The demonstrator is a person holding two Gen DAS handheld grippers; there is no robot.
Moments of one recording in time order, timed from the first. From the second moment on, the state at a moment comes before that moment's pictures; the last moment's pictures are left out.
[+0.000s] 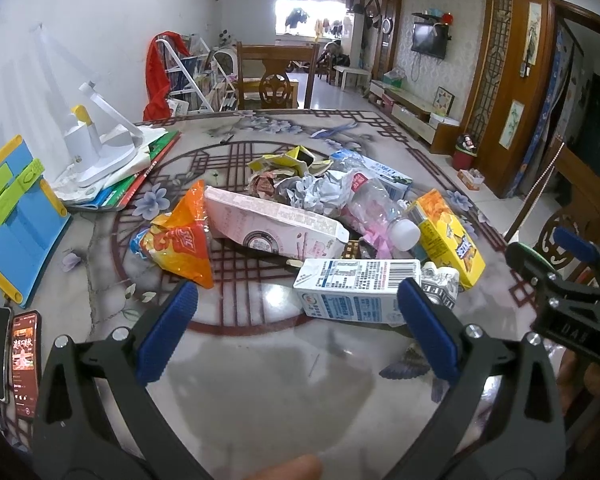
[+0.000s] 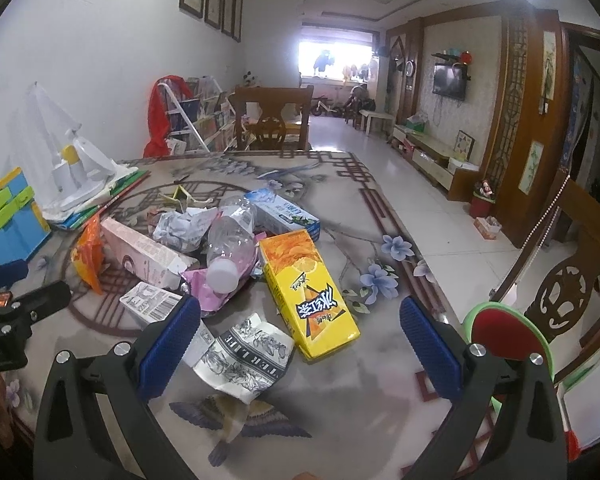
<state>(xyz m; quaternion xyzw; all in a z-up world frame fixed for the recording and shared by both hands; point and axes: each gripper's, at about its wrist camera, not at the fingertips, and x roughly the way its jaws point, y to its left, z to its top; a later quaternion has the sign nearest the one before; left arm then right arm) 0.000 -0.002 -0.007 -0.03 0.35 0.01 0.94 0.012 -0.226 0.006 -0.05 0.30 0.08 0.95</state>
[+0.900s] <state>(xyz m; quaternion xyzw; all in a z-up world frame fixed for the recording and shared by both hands) 0.001 -0.001 -0.007 -0.03 0.35 0.01 0.94 0.015 -0.229 0.005 -0.04 0.31 0.08 0.95</state>
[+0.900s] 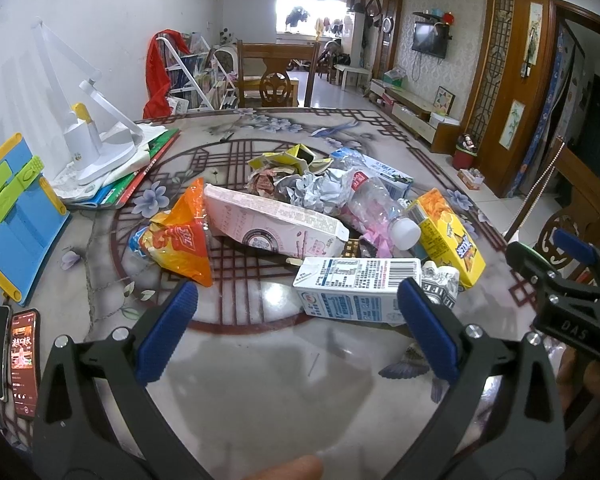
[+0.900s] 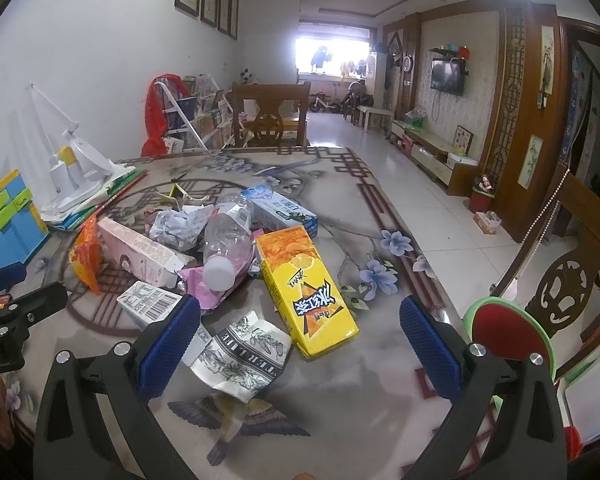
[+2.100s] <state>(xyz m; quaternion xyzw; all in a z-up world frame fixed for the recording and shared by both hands) 0.028 0.057 -0.024 -0.12 0.40 0.06 0.91 0.070 -0.229 -0.007 -0.09 0.38 0.12 0.91</state>
